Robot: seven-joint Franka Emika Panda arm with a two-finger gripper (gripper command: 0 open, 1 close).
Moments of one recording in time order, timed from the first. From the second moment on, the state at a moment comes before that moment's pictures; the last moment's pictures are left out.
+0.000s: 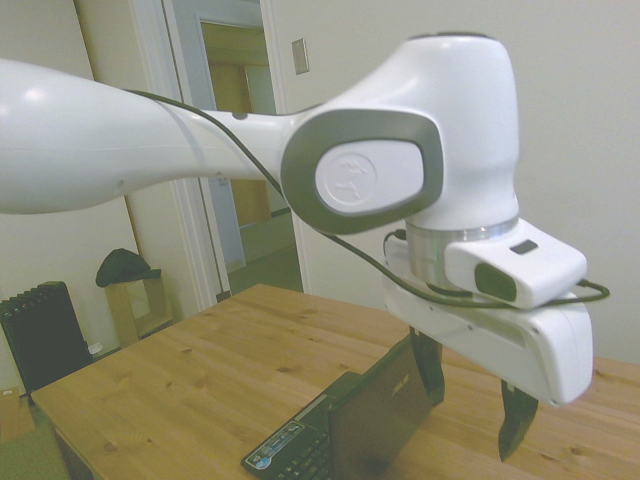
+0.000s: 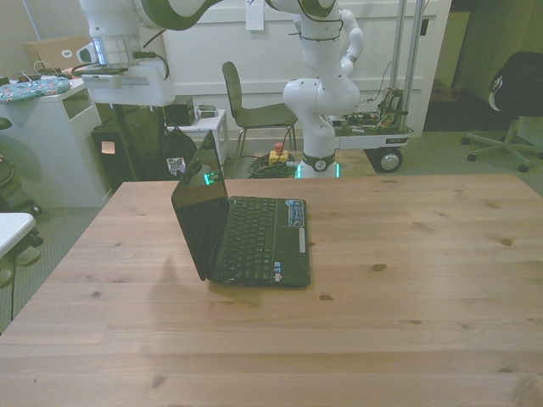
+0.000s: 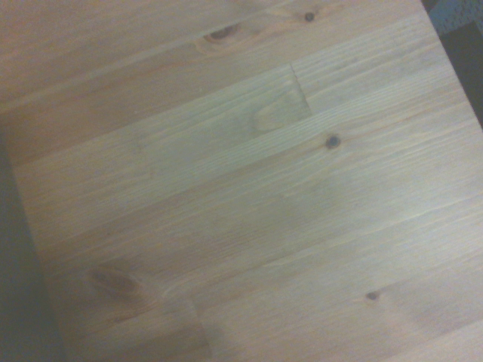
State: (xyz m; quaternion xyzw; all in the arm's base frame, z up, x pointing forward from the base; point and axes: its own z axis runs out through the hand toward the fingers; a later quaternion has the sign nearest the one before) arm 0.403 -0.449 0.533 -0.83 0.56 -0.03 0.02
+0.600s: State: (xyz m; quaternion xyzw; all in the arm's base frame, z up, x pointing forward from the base) arm 0.419 -0.440 0.516 -0.86 0.51 -0.03 0.01
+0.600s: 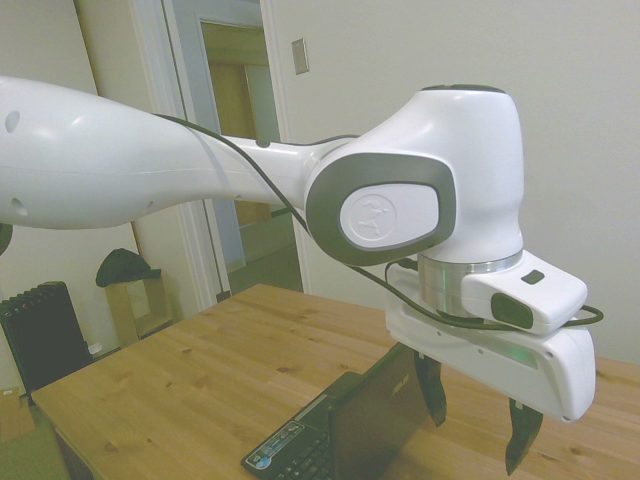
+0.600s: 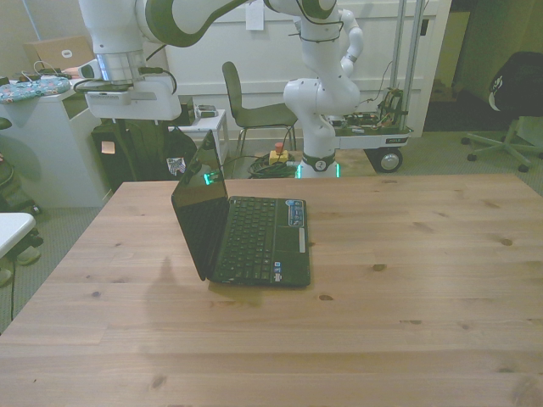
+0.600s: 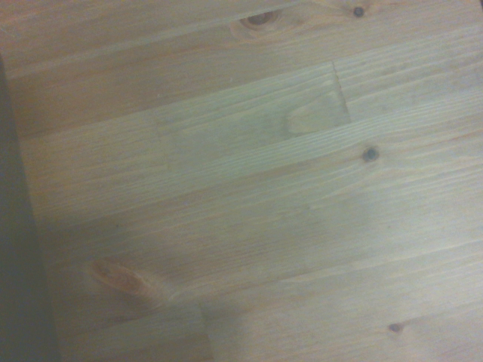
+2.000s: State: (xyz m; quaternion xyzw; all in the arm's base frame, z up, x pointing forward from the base) arm 0.500 -0.352 0.494 -0.88 0.47 -0.05 0.02
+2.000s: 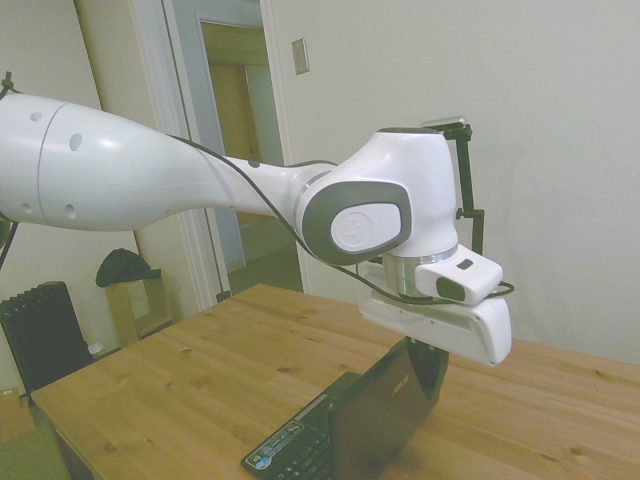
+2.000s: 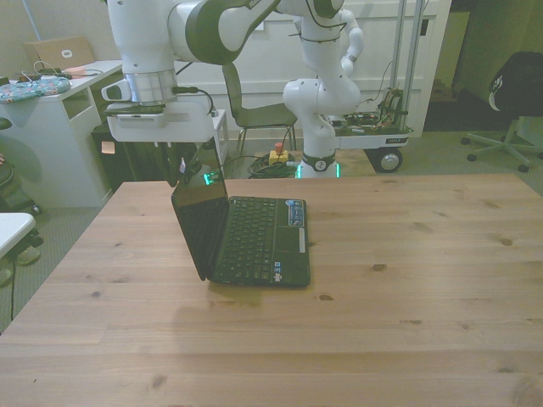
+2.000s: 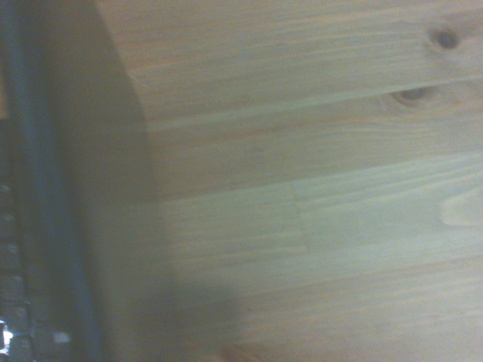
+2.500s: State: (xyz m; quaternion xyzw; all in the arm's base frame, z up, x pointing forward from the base) arm 0.529 -0.250 0.495 -0.90 0.44 -0.05 0.02
